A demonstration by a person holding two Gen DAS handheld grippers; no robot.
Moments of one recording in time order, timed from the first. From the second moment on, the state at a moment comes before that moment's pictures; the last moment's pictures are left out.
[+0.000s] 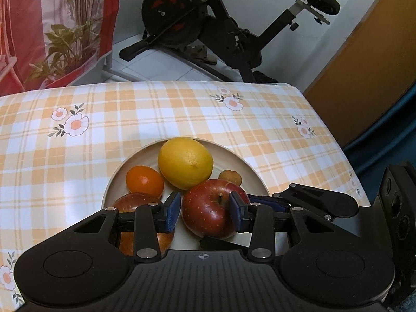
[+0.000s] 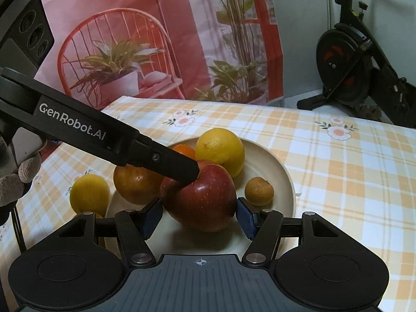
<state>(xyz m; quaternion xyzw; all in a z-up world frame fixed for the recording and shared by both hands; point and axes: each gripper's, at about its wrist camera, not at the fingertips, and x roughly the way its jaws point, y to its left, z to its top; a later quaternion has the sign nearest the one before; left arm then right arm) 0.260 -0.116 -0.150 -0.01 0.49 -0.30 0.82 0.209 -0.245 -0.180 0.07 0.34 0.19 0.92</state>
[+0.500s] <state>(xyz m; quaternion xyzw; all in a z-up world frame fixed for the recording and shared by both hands) 0.259 -0.112 -0.151 -0.01 0.49 -0.30 0.82 0.211 -0.237 -0.181 0.07 0.33 0.20 0.92</state>
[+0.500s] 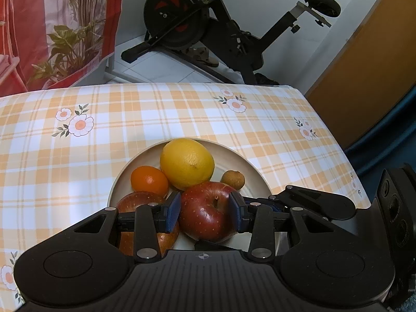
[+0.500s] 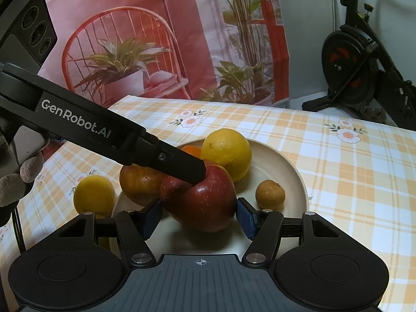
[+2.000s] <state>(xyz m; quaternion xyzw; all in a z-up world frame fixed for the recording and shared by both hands) 0.174 -0.069 -0.119 0.02 0.40 -0.22 0.89 0.075 -0.257 -0.189 0.09 0.27 0.11 0.95</state>
